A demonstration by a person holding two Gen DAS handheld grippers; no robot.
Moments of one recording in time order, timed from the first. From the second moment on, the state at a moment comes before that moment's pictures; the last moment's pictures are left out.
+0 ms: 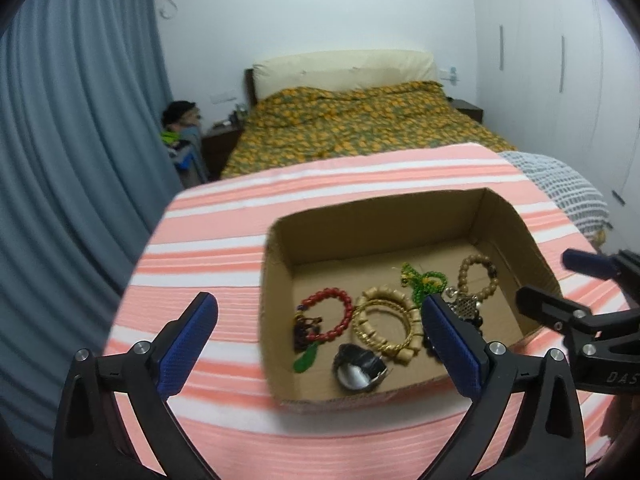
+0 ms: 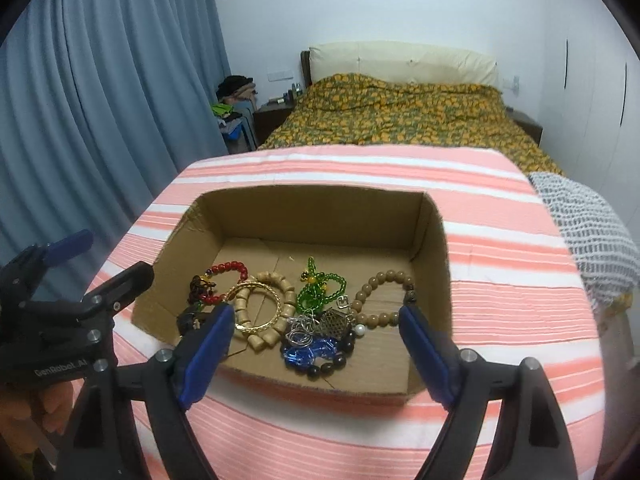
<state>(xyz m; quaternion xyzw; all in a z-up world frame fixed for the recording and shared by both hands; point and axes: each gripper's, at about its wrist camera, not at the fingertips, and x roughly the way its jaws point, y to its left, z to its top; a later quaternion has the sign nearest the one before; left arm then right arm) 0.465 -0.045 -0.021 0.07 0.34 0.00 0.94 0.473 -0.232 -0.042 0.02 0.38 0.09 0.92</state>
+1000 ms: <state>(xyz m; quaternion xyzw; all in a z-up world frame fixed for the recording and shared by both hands) 0.410 -0.034 0.015 0.04 0.34 -0.01 0.94 0.422 -0.203 0.005 -0.02 0.36 0.06 0.93</state>
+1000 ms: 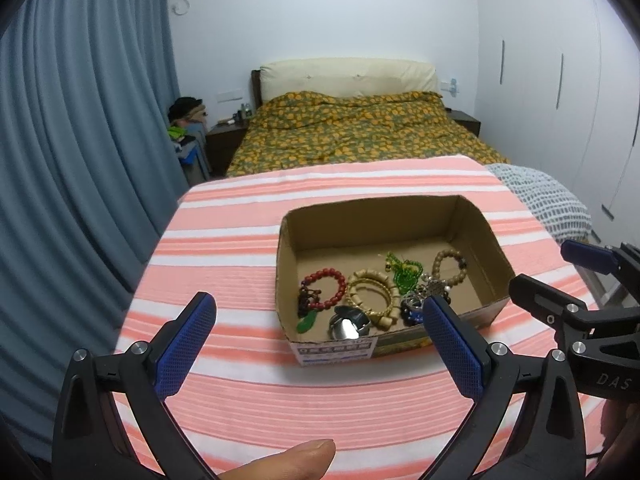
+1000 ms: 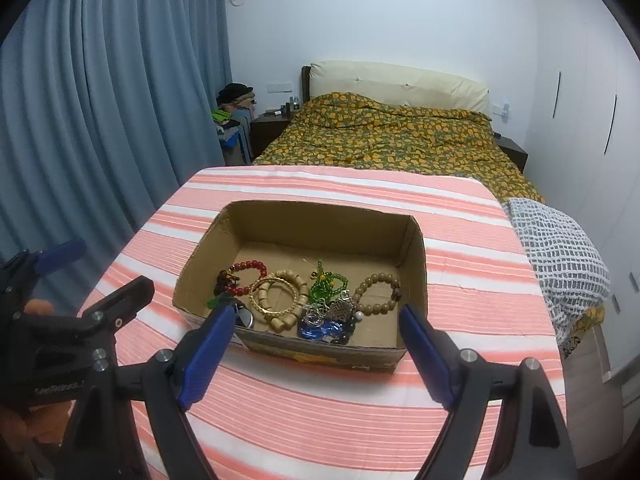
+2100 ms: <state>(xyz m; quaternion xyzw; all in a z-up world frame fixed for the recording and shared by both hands) 0.396 -0.014 0.034 0.04 0.33 0.01 0.94 0.404 -0.186 0.025 -0.04 0.34 0.08 0.94</state>
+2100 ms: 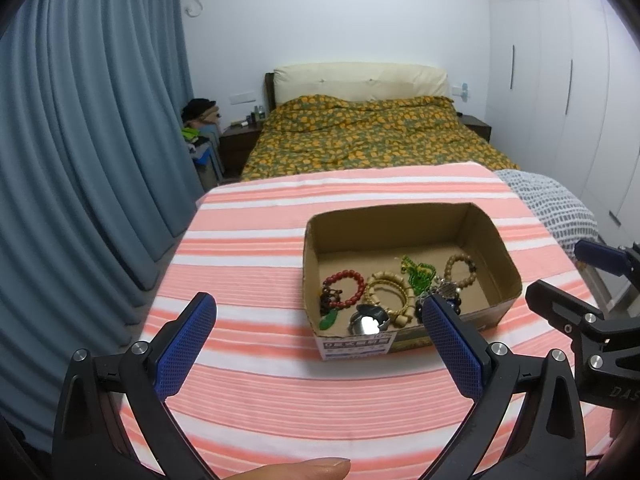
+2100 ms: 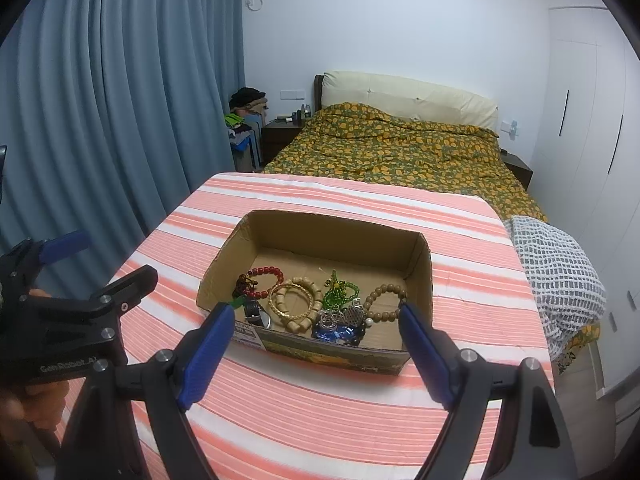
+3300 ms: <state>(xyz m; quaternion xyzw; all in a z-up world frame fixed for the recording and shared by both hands) 0.399 -0.012 0.030 0.02 0.34 0.01 0.94 0.401 -0.188 0.027 -0.04 0.34 0.07 0.94</state>
